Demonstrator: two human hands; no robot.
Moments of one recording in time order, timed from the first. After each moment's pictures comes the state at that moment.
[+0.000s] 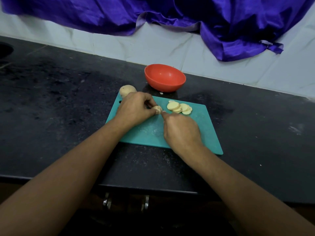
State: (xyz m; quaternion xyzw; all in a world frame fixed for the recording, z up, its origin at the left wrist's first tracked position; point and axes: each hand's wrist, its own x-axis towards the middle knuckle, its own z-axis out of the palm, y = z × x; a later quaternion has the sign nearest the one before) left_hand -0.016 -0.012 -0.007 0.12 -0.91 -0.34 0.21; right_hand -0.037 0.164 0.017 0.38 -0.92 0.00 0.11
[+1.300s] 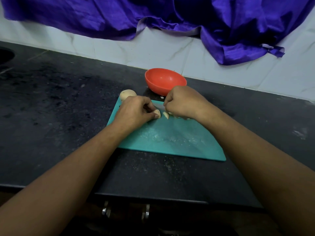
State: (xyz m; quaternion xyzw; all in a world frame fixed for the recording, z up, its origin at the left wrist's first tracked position) left_hand -0.018 -0.020 -0.012 0.12 -0.90 -0.36 0.22; right_hand -0.087 0.132 0.092 0.35 -0.93 0.09 -0.07
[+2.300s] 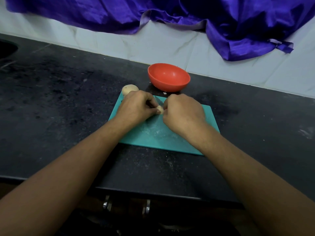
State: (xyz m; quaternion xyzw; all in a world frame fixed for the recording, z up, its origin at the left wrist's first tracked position) left_hand -0.014 -0.016 -0.006 0.11 -0.90 -0.35 0.22; right_hand -0.049 0.138 0.062 0.36 -0.93 0.03 0.07
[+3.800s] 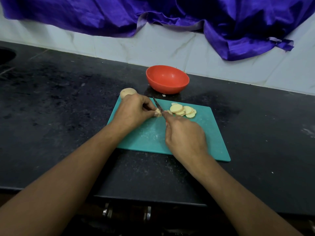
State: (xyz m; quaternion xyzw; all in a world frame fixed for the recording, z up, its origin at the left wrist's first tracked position) left_hand -0.016 -0.020 -0.007 0.11 -0.89 -0.37 0.22; right_hand -0.039 0.167 0.007 0.37 -0.91 0.10 0.14
